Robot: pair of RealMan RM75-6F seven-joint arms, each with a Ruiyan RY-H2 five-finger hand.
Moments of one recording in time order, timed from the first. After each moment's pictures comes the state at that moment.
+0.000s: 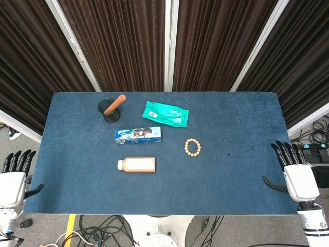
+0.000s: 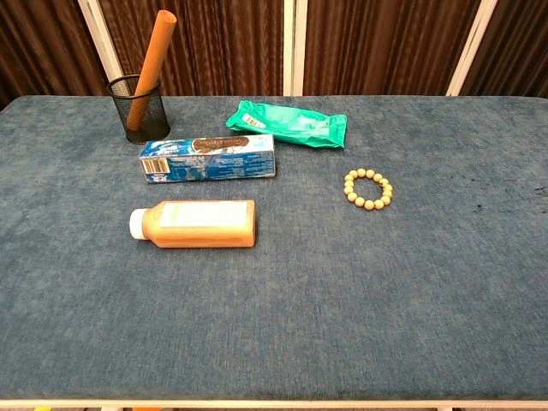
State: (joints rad) left arm -0.04 -1.23 -0.04 -1.52 1.48 1.53 0.14; right arm 0.18 -1.09 -0.01 -1.65 -1.52 1.51 -0.05
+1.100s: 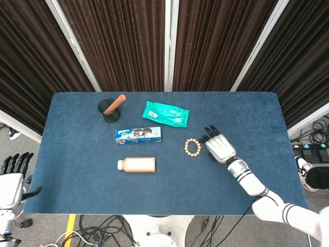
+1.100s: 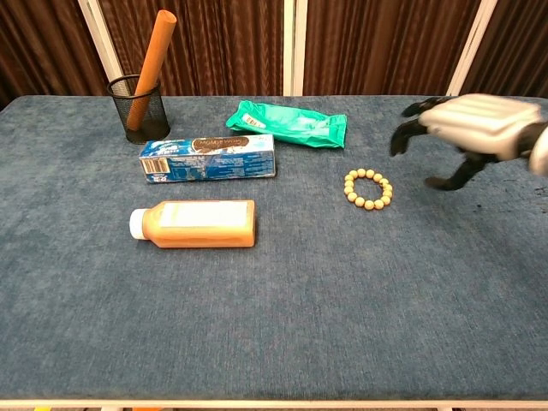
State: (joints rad) left arm -0.03 -1.20 -0.03 -1.55 1.44 1.50 0.10; right arm 0.70 -1.53 0.12 -1.20 -1.45 0.84 -0.20
